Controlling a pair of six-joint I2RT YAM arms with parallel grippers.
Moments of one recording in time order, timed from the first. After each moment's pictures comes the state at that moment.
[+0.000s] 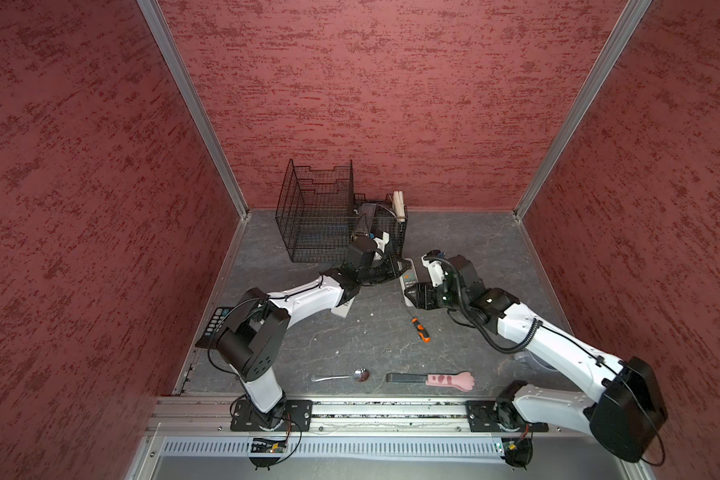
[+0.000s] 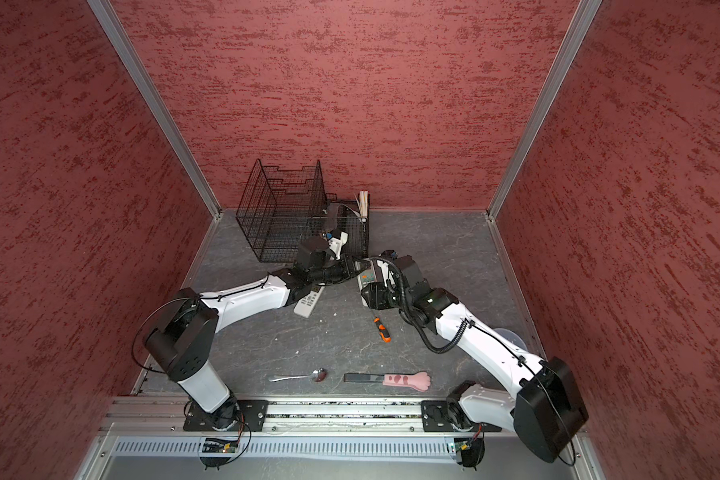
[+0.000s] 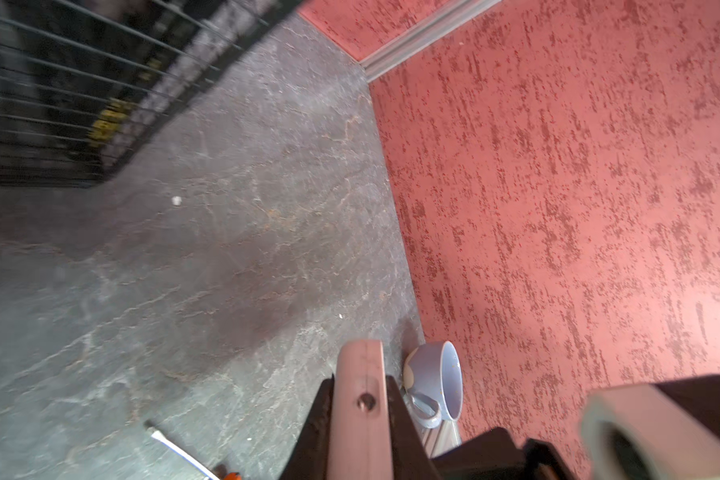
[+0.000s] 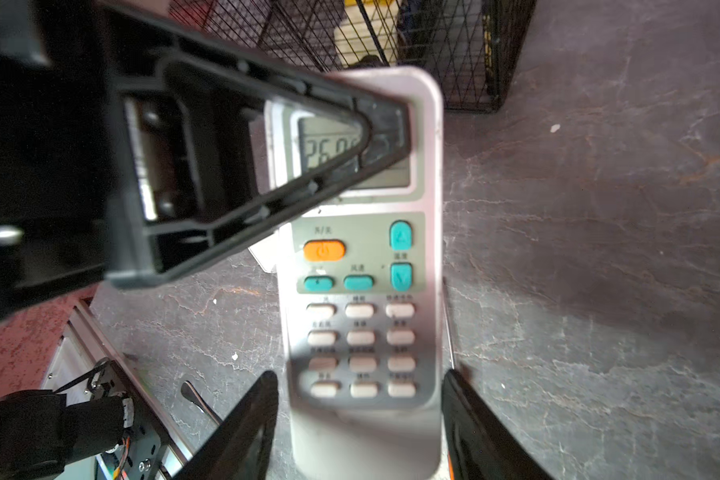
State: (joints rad) left arm -0.64 1.70 1.06 0.25 0.40 -0.93; right arm 0.61 1.20 0.86 -0.33 -0.21 0.49
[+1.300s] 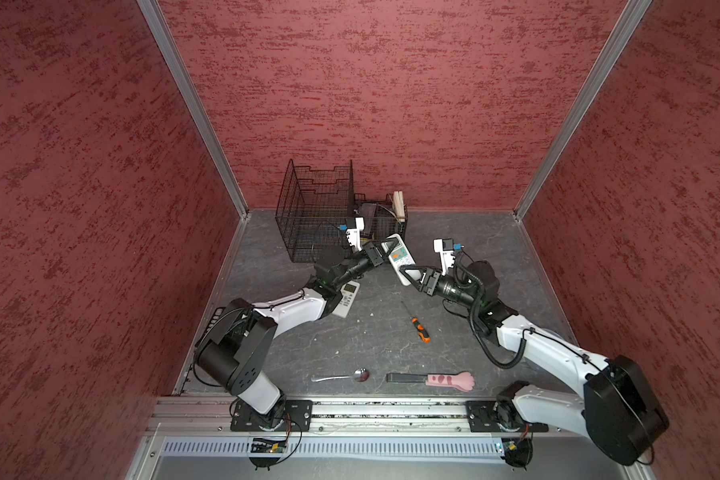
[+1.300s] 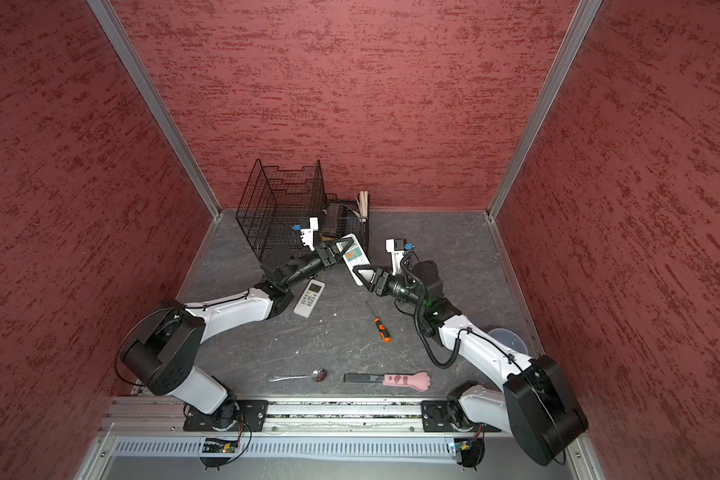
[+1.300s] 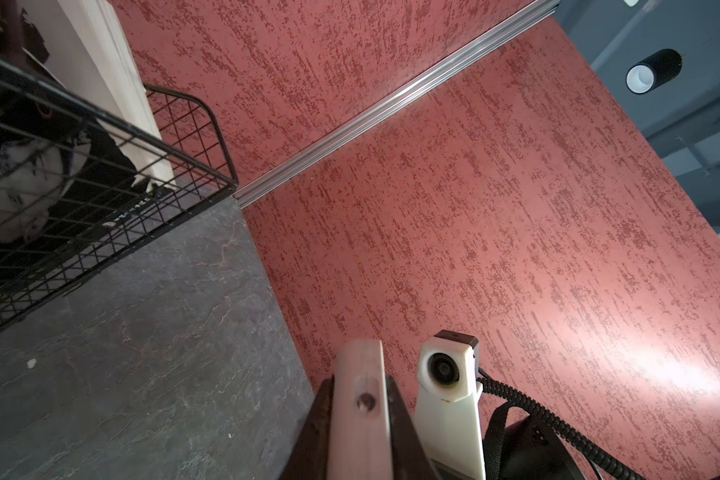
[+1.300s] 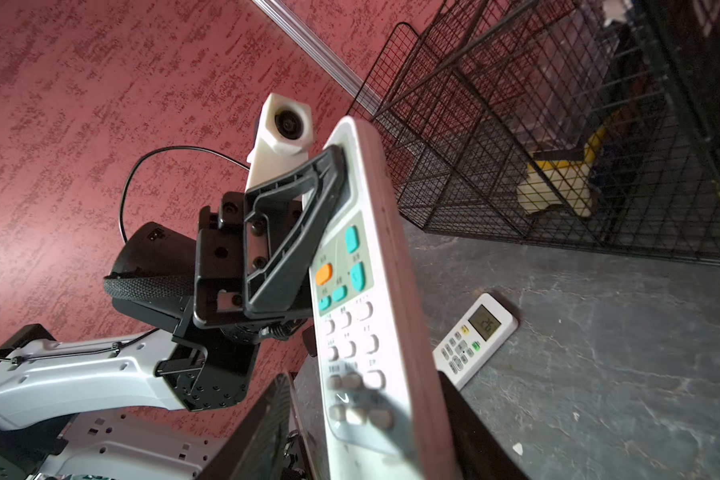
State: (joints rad) left arm -0.57 1.59 0.84 0.92 0.42 -1.14; right arm 0.50 1.22 0.61 0.56 -0.55 0.88
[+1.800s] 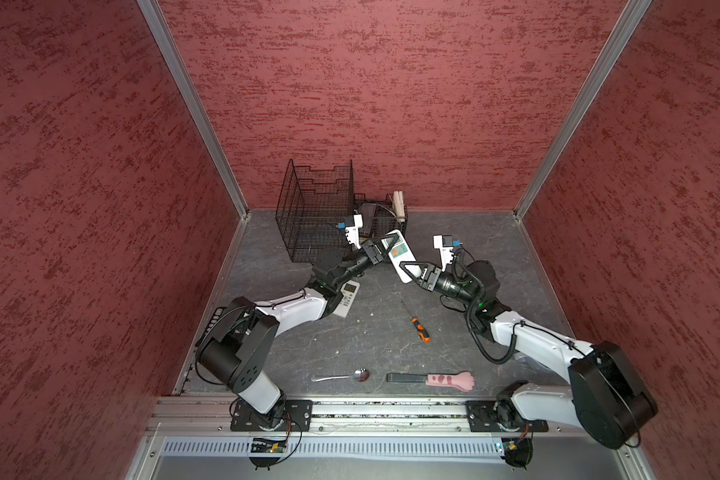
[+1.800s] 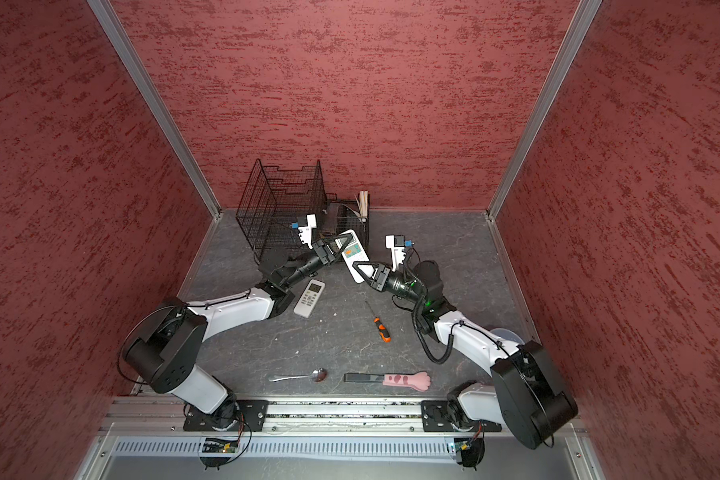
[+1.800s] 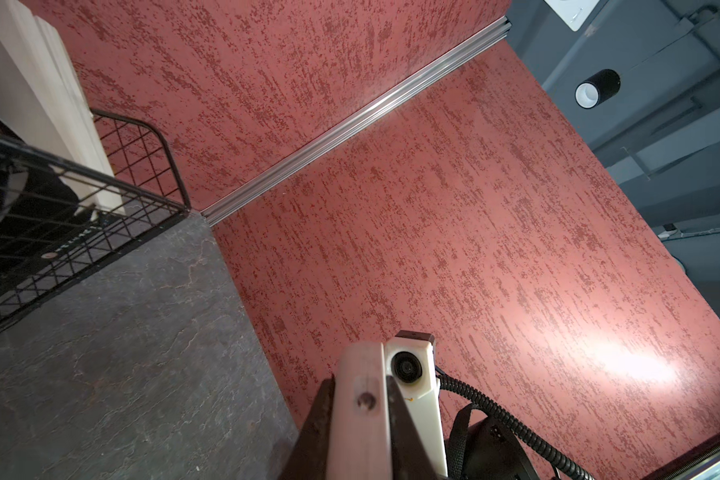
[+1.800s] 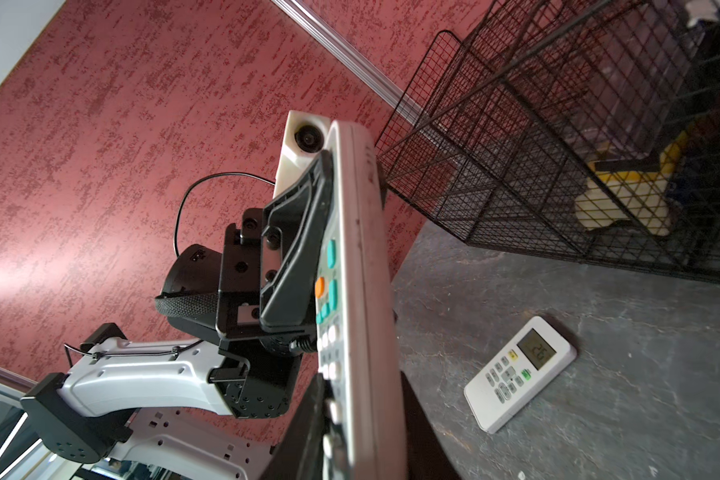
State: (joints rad) left arm -0.57 1.60 0.84 1.02 0.42 -1.17; right arm 0.48 1.29 0.61 0.77 -0.62 0.98
